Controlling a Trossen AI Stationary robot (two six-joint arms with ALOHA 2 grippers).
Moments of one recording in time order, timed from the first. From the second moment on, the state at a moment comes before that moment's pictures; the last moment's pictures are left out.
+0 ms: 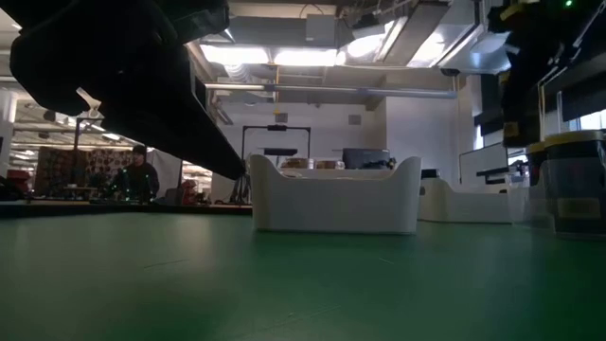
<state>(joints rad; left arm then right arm) -0.57 1.80 0.96 -0.11 -0.69 -0.54 0.23 0.99 0.96 -1.38 0.67 0.91</state>
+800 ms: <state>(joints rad) -0.56 1.80 0.96 -0.11 -0.69 -0.52 0.23 1.01 0.69 -1.21 0.63 0.97</state>
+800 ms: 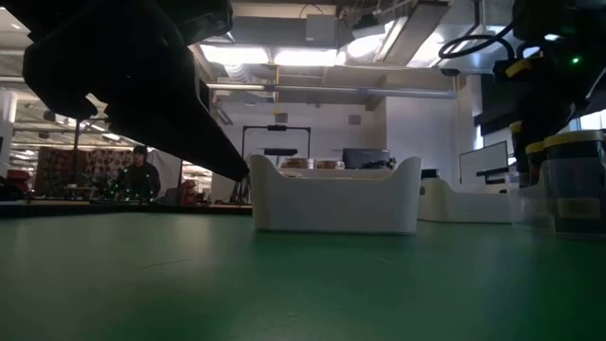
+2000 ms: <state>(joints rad) -0.64 1.72 1.21 -0.49 -0.50 -0.33 0.39 1.03 0.81 -0.61 0.58 0.68</state>
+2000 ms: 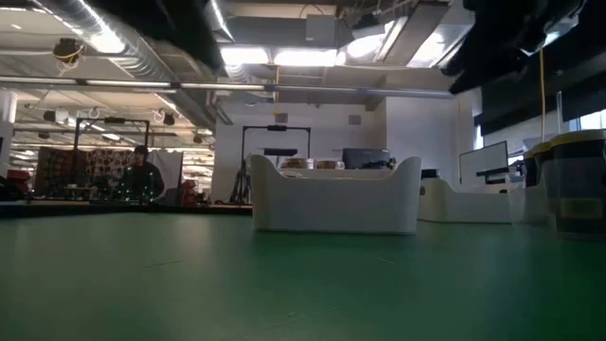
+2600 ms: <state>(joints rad) -0.68 1.87 1.72 -1.26 -0.16 -0.73 0.53 1.38 0.79 -0.23 0.63 0.58</state>
